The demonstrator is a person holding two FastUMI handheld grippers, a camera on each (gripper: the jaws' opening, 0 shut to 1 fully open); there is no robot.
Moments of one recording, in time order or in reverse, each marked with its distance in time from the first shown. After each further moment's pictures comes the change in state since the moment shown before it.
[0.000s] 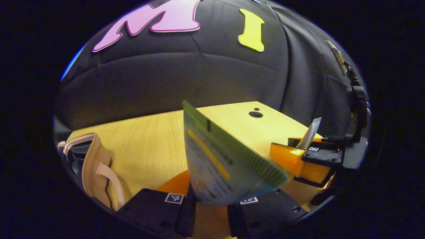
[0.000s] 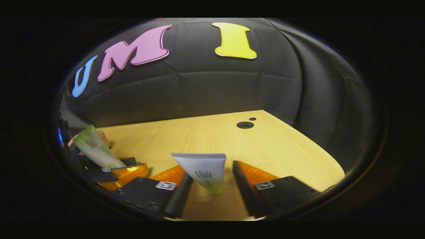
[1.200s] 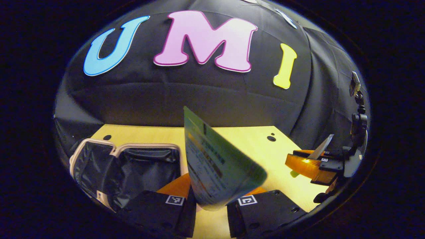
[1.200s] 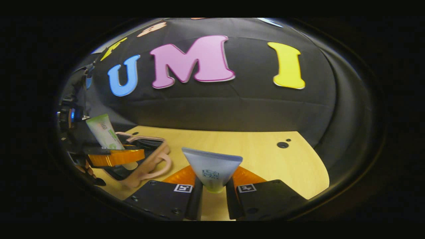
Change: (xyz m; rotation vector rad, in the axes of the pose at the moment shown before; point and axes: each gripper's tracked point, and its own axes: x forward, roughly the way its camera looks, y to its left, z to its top) left arm -0.203 0.157 0.049 -0.152 0.020 0.183; right arm -0.137 0.165 0.085 -0.126 -0.053 0.342
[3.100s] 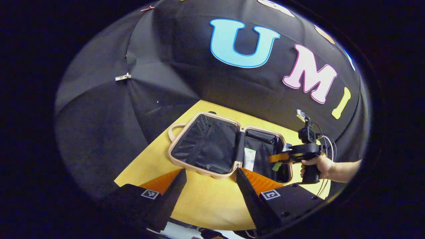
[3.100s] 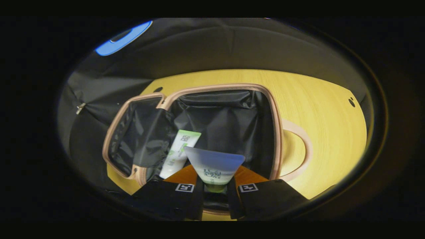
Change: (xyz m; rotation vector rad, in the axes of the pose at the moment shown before) left arm -0.248 0.275 -0.079 -0.375 0.063 0.311; right arm 0.126 0.245 -0.153 0.134 0.736 -0.025
